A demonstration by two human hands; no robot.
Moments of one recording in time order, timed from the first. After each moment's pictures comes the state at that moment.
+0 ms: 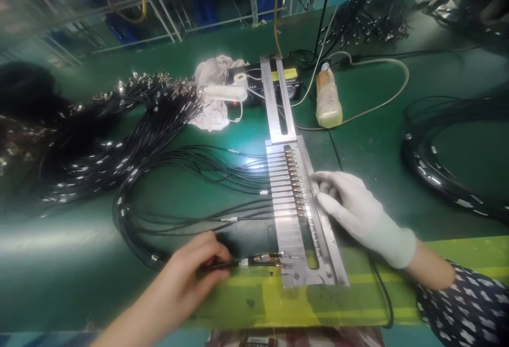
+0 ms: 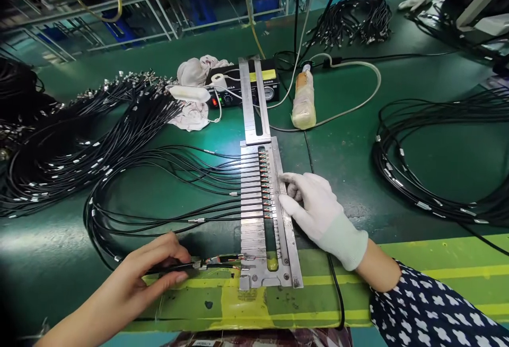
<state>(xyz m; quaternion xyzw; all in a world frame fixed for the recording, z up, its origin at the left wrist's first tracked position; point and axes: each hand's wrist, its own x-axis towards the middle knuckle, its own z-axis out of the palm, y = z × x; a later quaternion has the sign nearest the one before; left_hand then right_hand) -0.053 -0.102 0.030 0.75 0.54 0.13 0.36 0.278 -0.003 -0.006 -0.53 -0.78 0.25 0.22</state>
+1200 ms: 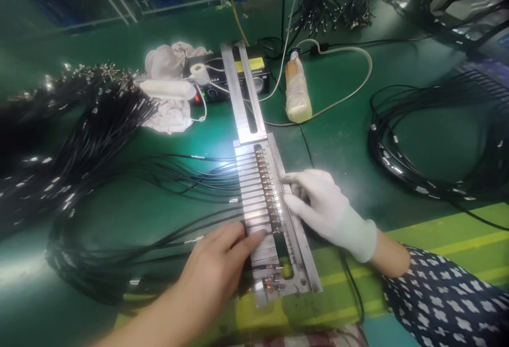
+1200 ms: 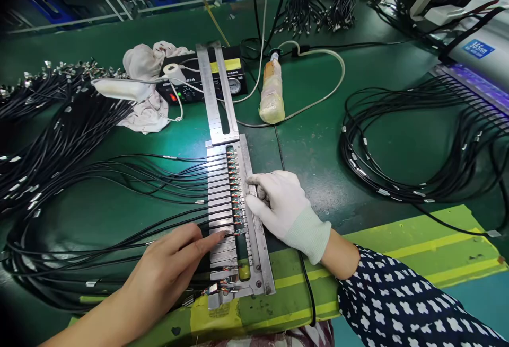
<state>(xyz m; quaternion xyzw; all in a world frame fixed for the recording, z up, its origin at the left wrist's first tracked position) 0.028 -0.052 0.007 0.90 0.39 0.18 0.11 0.272 0.003 -0.001 -0.52 -0.78 0.27 0.24</state>
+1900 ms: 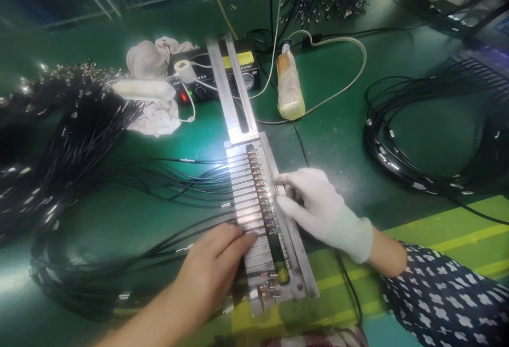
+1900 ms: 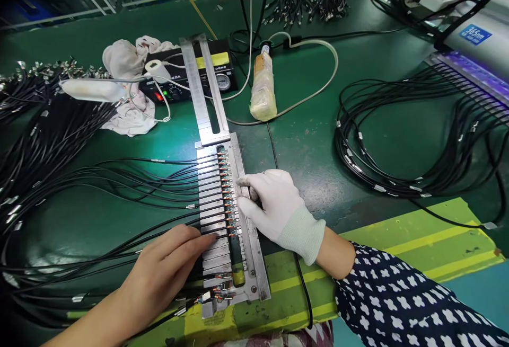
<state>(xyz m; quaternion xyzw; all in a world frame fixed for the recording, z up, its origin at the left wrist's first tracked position) 0.026 -0.045 -0.004 0.89 0.37 0.22 0.15 0.273 0.006 -0.004 -0.51 -0.77 0.27 0.26</state>
